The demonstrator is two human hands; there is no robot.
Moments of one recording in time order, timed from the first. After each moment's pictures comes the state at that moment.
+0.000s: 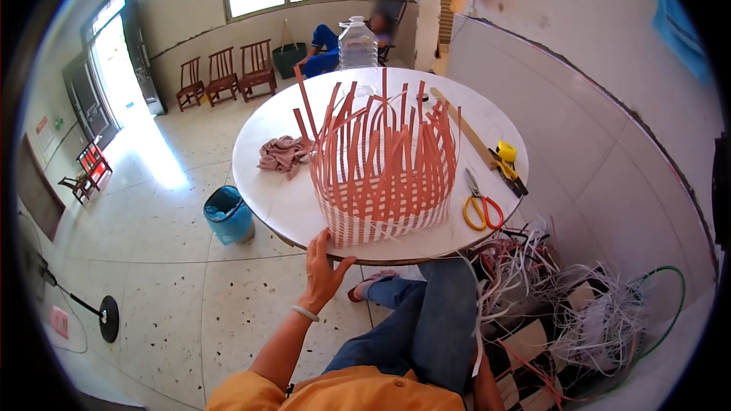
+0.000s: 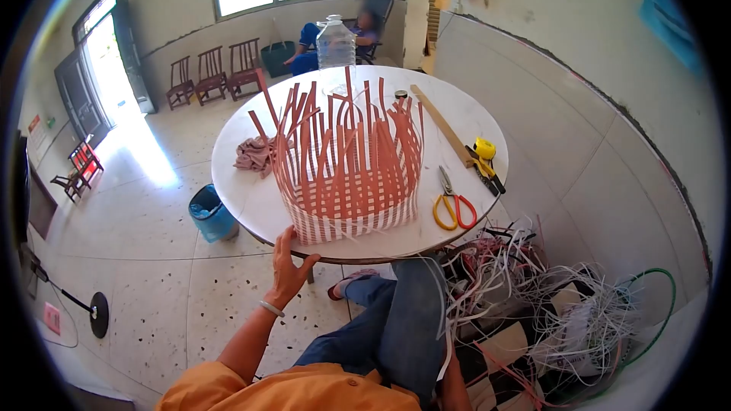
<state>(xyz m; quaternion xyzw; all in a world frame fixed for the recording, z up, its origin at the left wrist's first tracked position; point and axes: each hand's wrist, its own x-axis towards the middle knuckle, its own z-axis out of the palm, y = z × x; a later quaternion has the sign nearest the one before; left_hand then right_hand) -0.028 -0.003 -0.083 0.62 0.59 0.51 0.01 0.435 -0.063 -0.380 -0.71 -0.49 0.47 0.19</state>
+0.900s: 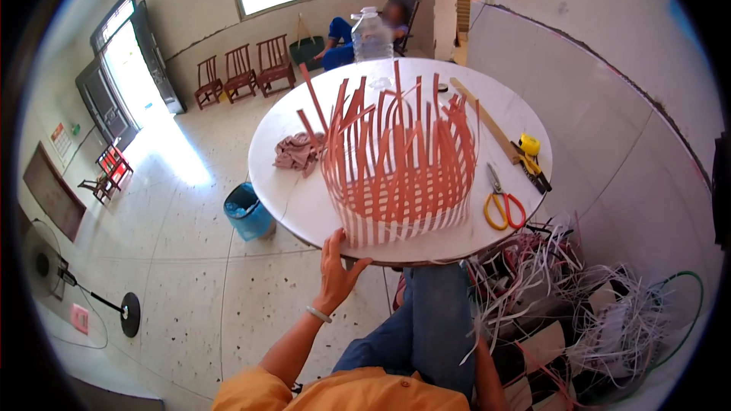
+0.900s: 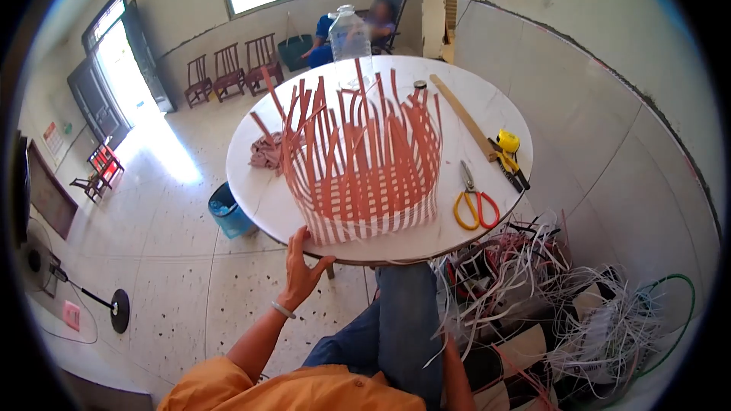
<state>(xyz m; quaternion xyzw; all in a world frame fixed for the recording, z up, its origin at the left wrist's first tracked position) -0.026 -0.004 -0.077 0.63 0.61 0.49 0.01 0.357 -0.057 -0.284 -0.58 -0.30 0.67 0.36</state>
